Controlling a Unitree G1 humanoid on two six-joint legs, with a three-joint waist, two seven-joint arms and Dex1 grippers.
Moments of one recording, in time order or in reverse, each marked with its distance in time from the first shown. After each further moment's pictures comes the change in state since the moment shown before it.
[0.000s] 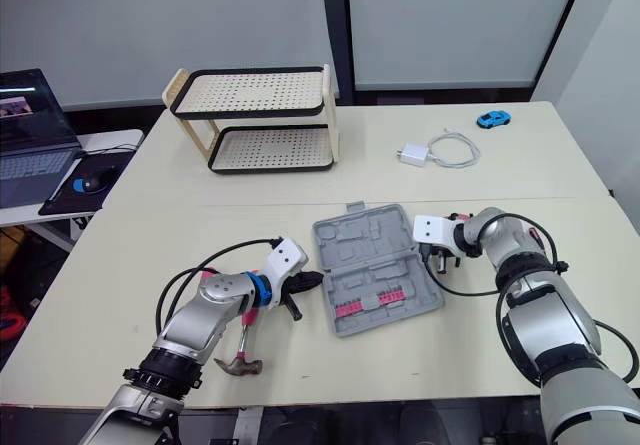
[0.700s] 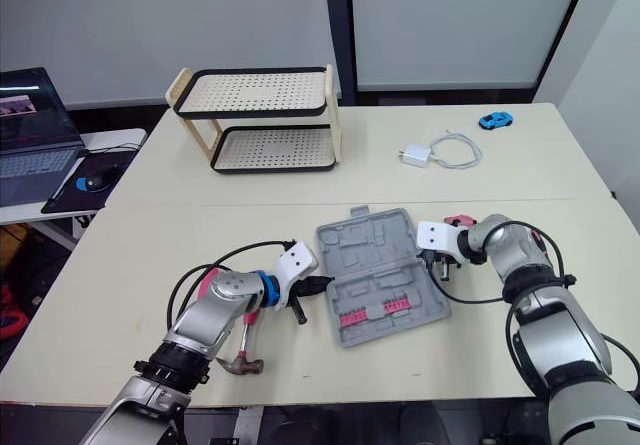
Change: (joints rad) left arm -0.026 -0.013 -0.064 0.013 0.045 -0.019 -0.070; right arm 0.154 -0.057 -0.040 -0.266 0.043 0.089 0.083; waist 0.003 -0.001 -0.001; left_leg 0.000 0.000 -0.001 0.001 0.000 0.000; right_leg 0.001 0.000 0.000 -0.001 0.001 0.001
